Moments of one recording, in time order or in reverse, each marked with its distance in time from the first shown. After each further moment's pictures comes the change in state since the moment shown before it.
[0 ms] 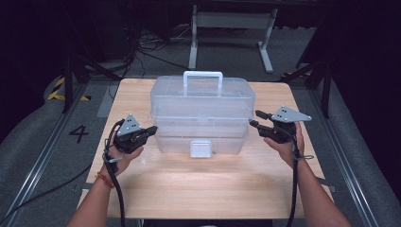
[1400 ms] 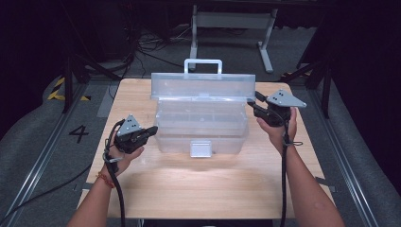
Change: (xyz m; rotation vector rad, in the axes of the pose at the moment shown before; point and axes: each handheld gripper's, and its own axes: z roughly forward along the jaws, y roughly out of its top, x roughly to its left) left arm 0.002 -0.002 0.003 -0.013 -0.015 -0.006; right arm -0.005 0.043 0.021 -0.088 -0.169 0.018
